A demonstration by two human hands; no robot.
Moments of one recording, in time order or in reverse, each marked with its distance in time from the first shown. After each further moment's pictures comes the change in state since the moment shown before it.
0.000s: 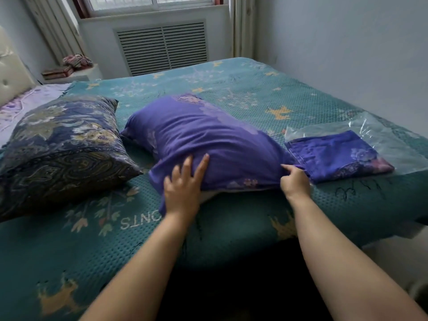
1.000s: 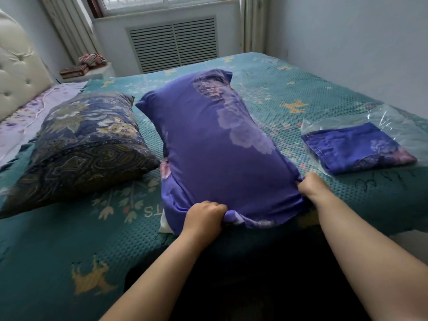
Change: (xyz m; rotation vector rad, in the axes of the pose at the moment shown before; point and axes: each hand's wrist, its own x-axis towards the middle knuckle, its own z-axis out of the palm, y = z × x) left_hand -0.068 -0.016 -0.010 -0.190 -0.321 0.279; right_hand -0.010 0.019 0.007 -0.358 -0.259 0.107
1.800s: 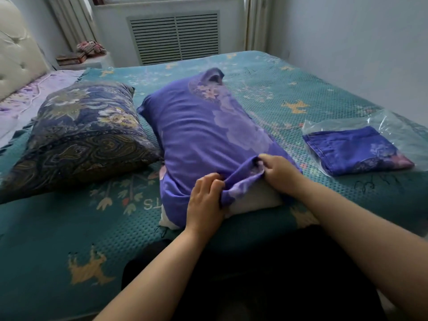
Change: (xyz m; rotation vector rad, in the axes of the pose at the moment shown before) left_hand 0.002 0.002 0.008 -0.335 0.511 -0.134; right_hand -0.083 -0.087 -0.020 0.011 0.026 -0.800
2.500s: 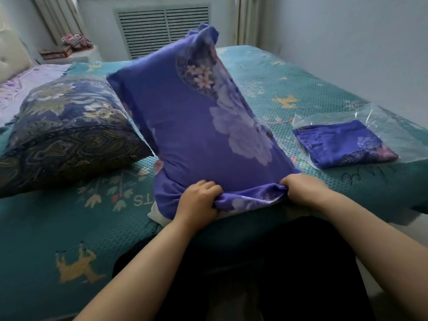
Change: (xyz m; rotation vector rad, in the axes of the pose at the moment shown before) left_hand 0.007 0.002 -0.006 0.053 -0.291 0.155; right_hand -0.046 0.049 -0.019 -0.533 -0.385 0.288
